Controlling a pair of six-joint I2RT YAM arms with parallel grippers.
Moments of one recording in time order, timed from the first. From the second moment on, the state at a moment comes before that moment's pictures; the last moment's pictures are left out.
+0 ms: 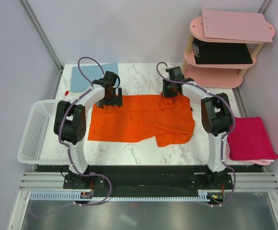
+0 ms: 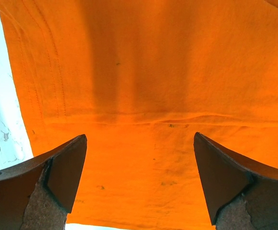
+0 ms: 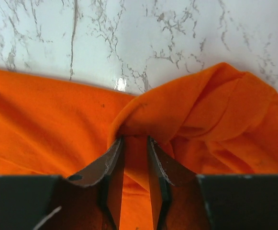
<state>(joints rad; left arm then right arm) -0.30 1.94 1.47 -0.71 -0.18 -0.32 0.32 2.14 1.61 -0.37 -0.10 0.28</state>
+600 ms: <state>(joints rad) -0.33 1.94 1.45 -0.70 -0.18 -0.32 0.24 2.04 1.50 -0.34 -0.08 0.32</state>
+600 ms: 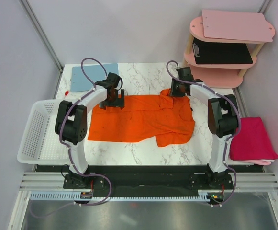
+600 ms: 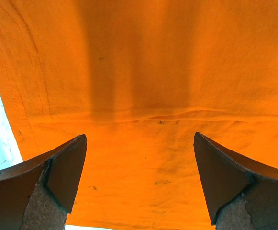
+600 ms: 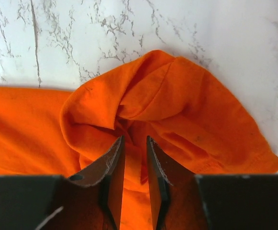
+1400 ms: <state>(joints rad) -0.33 1.94 1.45 -0.69 -0.18 -0.32 0.24 1.84 1.32 -0.29 -0.19 0.37</state>
